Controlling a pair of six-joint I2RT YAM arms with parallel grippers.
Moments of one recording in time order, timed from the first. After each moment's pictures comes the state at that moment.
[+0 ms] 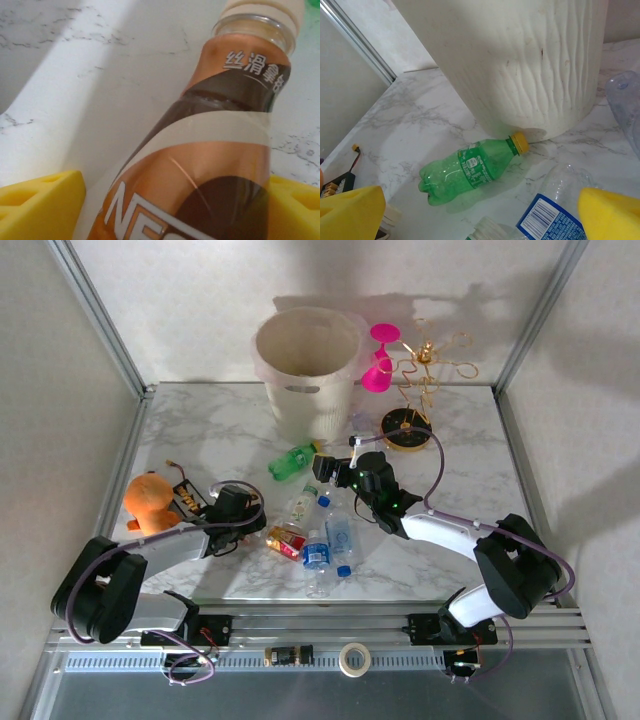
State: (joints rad) left arm -0.42 1.33 0.47 -0.11 -0.19 -0.69; right arm 0.74 1.48 0.77 0.40 0.18 0.46
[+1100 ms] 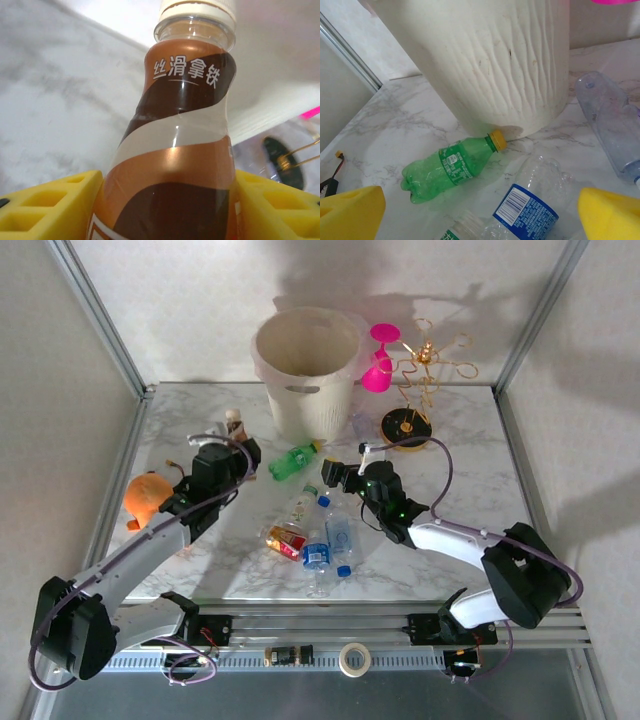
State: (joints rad) left arm -0.42 1.14 0.80 -0.01 -0.31 -0.65; right arm 0.74 1.41 0.67 0.45 0.25 0.46
